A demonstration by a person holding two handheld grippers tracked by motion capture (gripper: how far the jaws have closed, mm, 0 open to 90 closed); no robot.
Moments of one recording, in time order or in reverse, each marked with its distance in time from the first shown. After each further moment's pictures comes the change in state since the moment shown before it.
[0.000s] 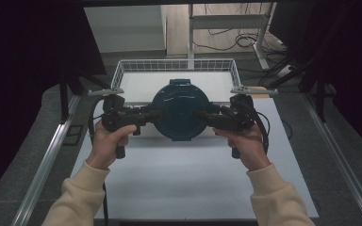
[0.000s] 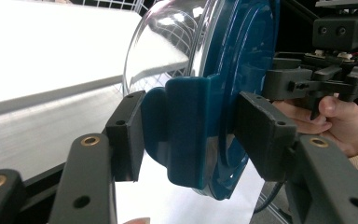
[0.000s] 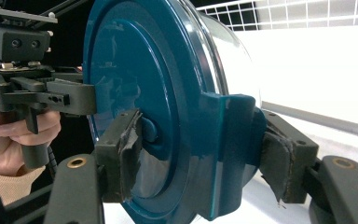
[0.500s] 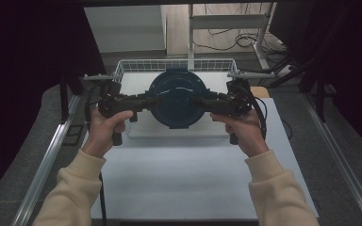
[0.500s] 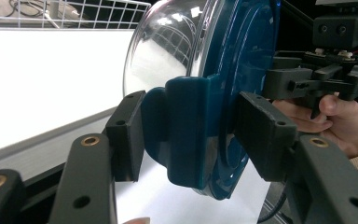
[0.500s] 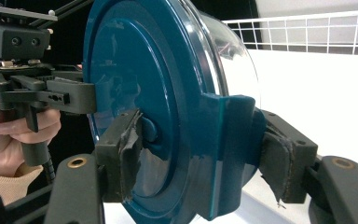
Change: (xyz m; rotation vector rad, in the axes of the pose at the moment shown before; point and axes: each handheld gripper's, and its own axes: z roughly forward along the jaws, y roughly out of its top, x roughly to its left) left arm 0.011 0.028 -0.002 -0.003 0.003 0.004; right arm -0.004 0.031 0.011 0.008 0.005 -0.012
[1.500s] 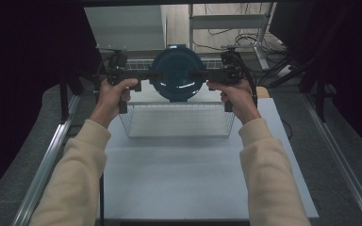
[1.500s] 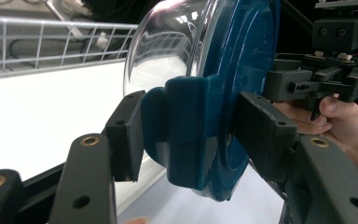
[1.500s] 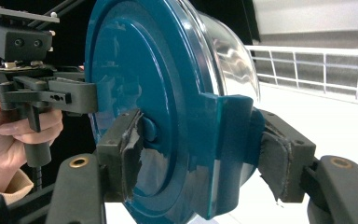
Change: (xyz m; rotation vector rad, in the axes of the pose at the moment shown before) left arm 0.073 0.054 0.042 0.041 -0.010 -0.088; right arm -0.065 0.053 0.053 0.057 0.002 0.078
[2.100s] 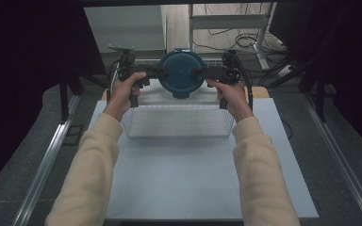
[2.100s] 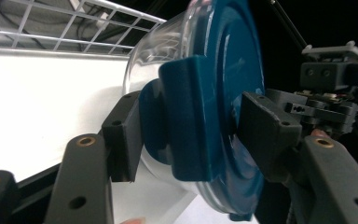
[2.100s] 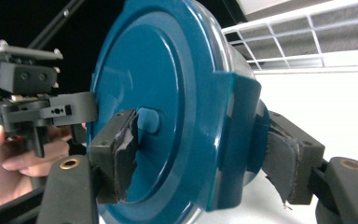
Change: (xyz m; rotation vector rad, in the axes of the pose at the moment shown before) left arm 0.043 0.008 0.037 -0.002 -0.026 -0.241; right arm -0.044 -0.005 0.027 -0.012 -0.020 0.265
